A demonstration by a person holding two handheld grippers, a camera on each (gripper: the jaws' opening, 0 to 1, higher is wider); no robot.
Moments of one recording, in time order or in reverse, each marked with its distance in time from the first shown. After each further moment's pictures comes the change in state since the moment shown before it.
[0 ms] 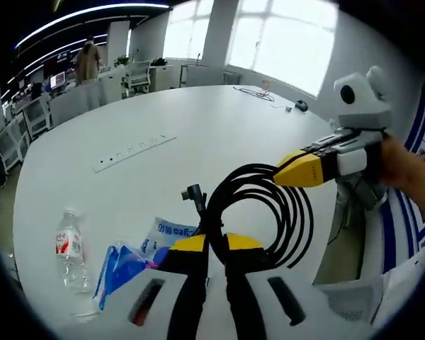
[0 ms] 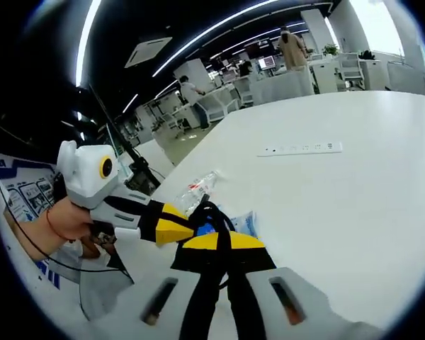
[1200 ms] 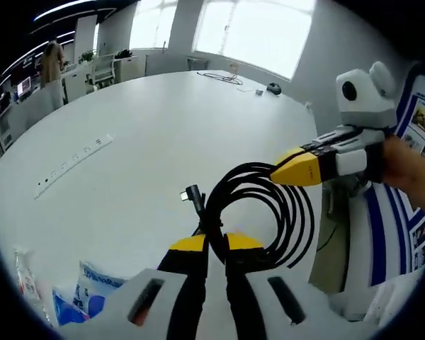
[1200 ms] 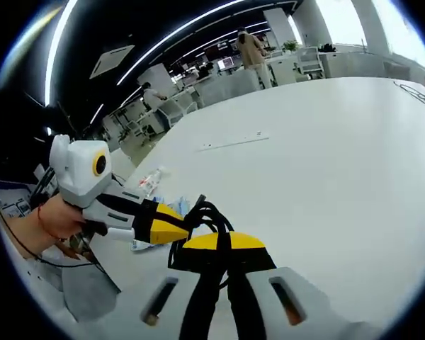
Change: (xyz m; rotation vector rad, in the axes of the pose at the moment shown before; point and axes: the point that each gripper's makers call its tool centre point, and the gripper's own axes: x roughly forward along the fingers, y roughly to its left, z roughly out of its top) left arm 0.116 -0.090 0.019 0.061 0.096 -0.152; right arm -0.070 -0.120 -0.034 0.102 0.011 -0.191
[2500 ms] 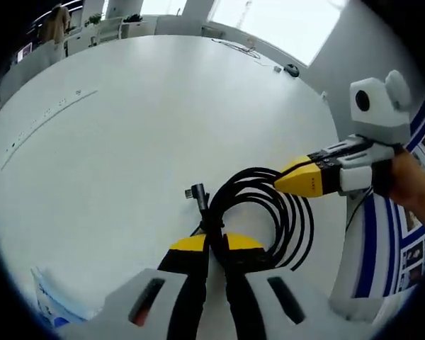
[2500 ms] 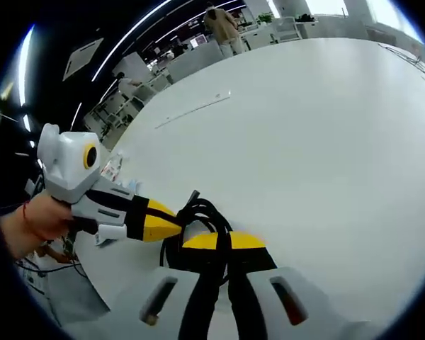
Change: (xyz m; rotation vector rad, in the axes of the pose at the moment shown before) left arm 0.097 0.024 -0.035 -0.130 0.158 -0.026; right arm 0.056 -0.085 -0.053 0.124 0.135 -0.074
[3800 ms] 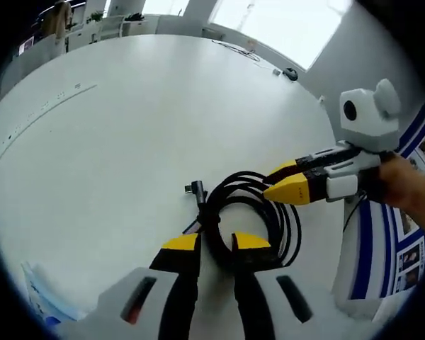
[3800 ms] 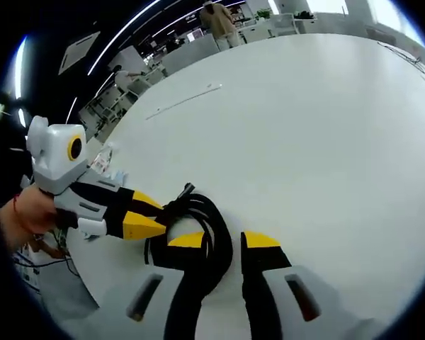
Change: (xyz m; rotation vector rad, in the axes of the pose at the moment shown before) left arm -0.001 -0.001 -0.004 -0.020 -0.023 -0.030; right arm 0.010 -0.012 -0.012 -0.016 0.027 -0.035
